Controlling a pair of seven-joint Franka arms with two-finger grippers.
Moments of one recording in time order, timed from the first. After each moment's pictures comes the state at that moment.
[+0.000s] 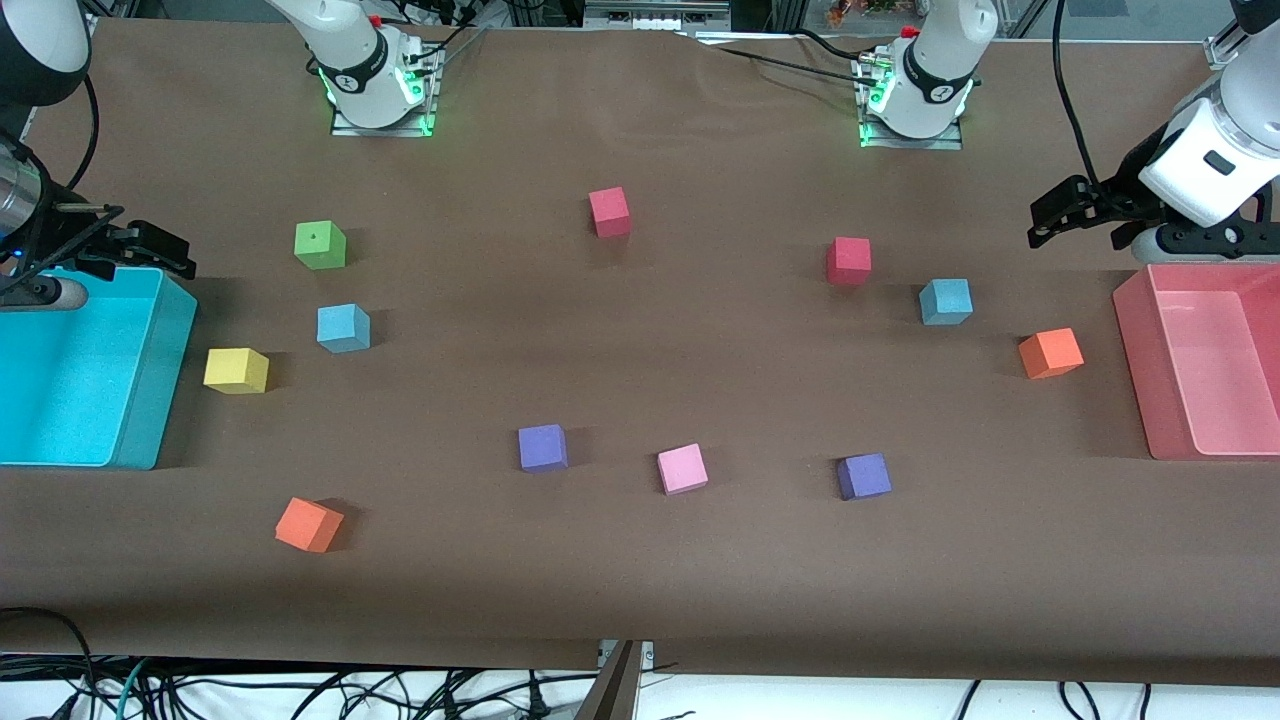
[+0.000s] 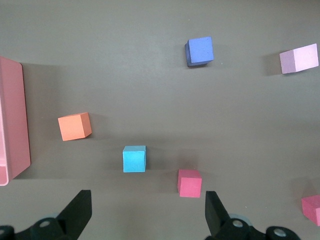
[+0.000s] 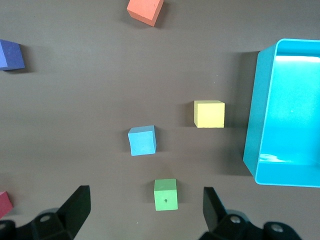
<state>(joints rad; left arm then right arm) -0.07 -0.06 -0.01 -1.70 -0.05 1.60 -0.11 0.04 0.06 -0.08 -1.67 0.01 1.66 -0.07</state>
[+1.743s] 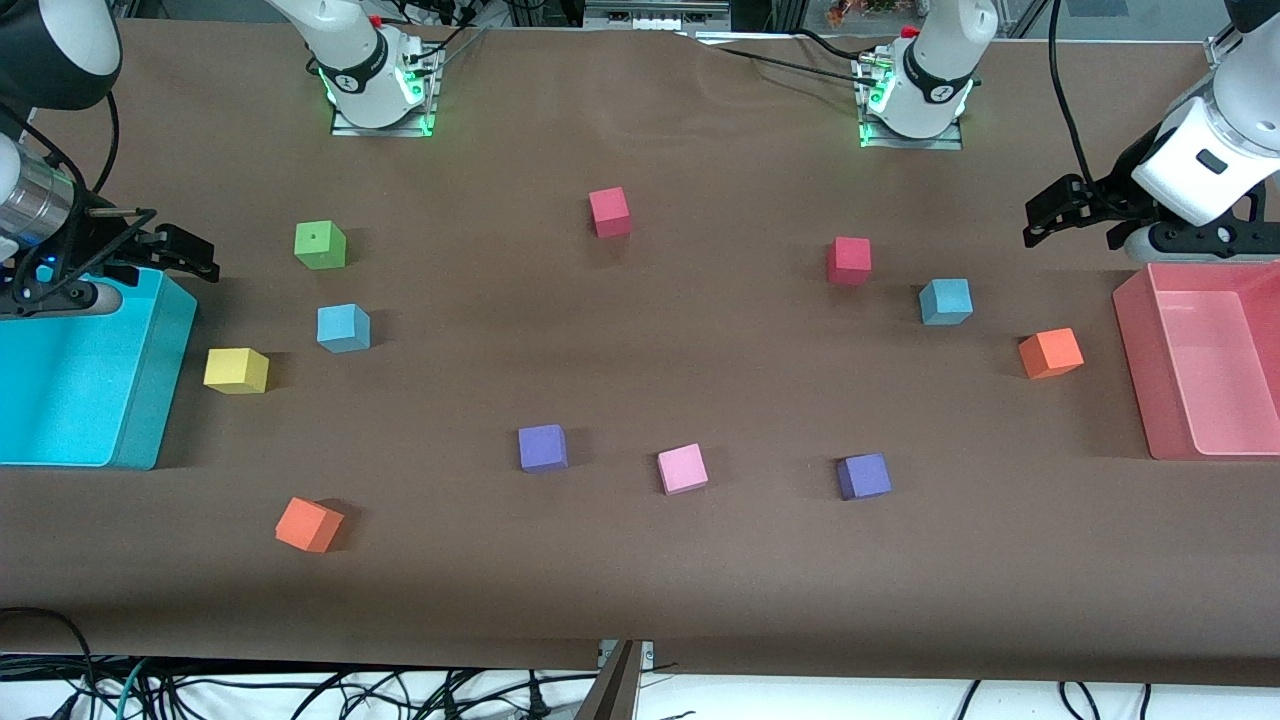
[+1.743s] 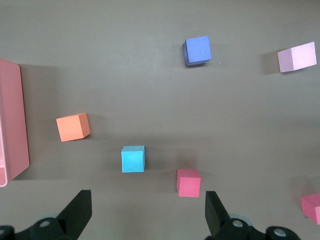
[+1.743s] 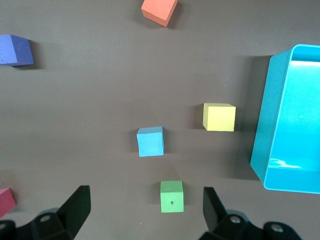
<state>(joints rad) -0.07 -0.06 -0.01 -1.70 -0.05 1.60 -0.11 0.04 0.07 -0.04 -1.67 0.01 1.66 -0.06</state>
